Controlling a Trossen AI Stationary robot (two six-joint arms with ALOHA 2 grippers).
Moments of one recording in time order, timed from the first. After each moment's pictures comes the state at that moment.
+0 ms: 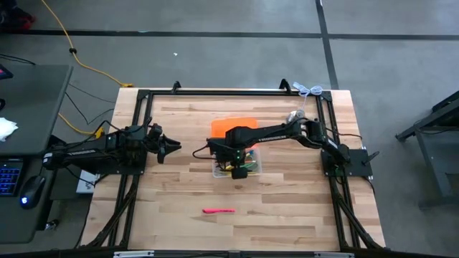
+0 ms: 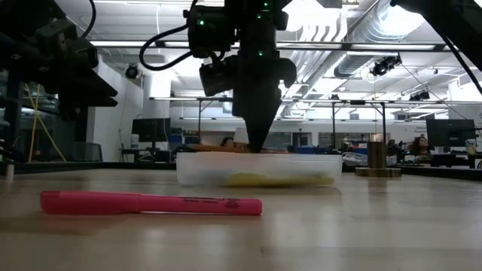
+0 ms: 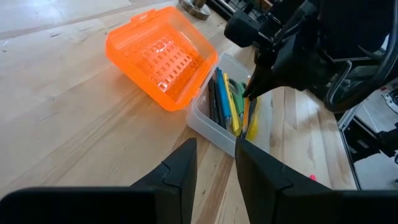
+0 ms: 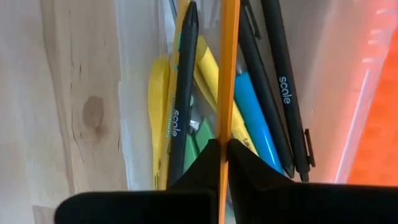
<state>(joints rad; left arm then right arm) 0.16 0.16 0.17 -0.36 0.01 -0.57 0.00 2.24 1.92 -1.16 -0.08 -0.09</state>
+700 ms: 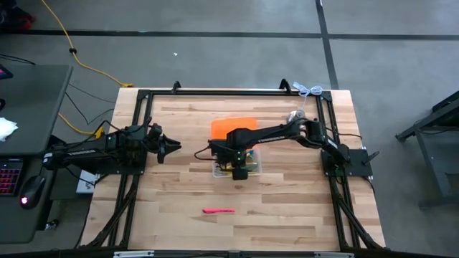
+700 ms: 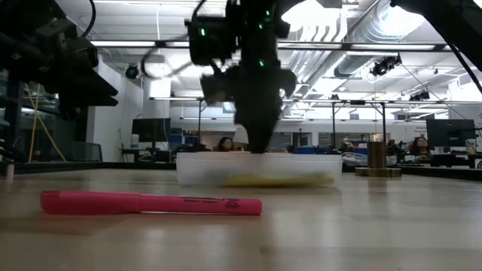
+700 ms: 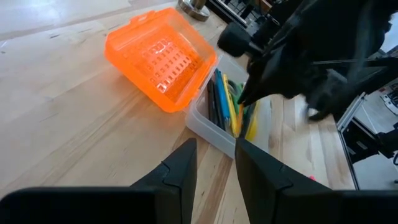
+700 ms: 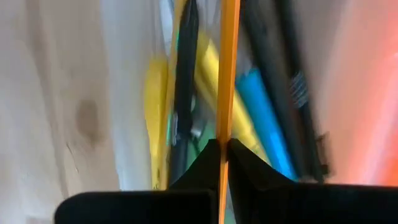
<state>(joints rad) 0.16 0.16 0.17 -0.35 0.01 -0.57 -0.01 2.24 1.86 -1.12 -0.09 -0.08</state>
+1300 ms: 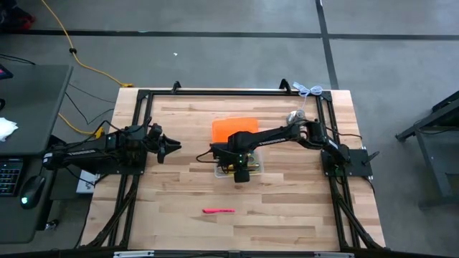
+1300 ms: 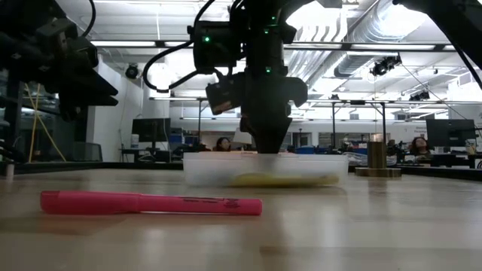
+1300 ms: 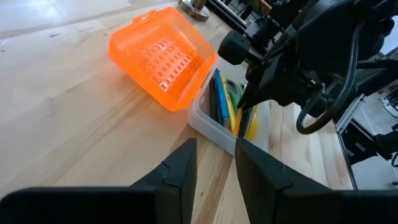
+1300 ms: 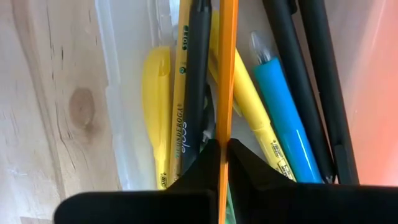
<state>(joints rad) 0.16 0.16 0.17 -0.35 0.01 -0.58 0.00 2.24 1.79 -1.07 -0.09 -0.05</state>
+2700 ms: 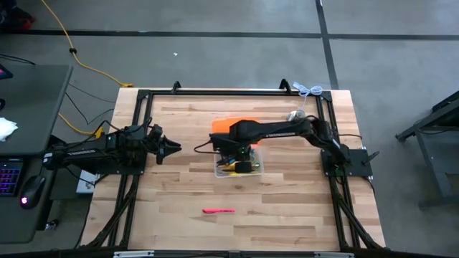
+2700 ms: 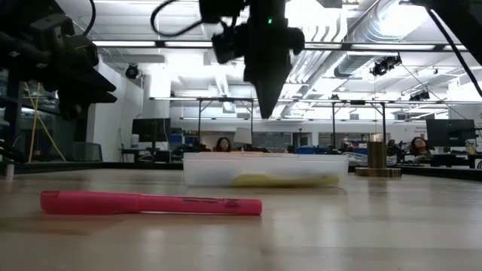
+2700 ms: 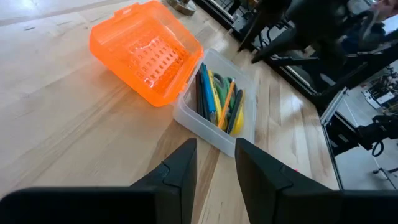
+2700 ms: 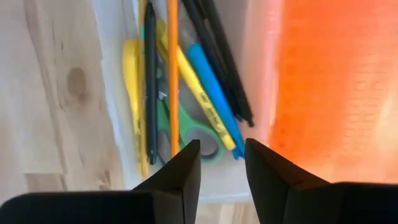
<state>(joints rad) 0.16 0.16 0.17 -0.34 0.06 -0.58 0.00 2.17 2.02 -1.37 0.08 -0.04</state>
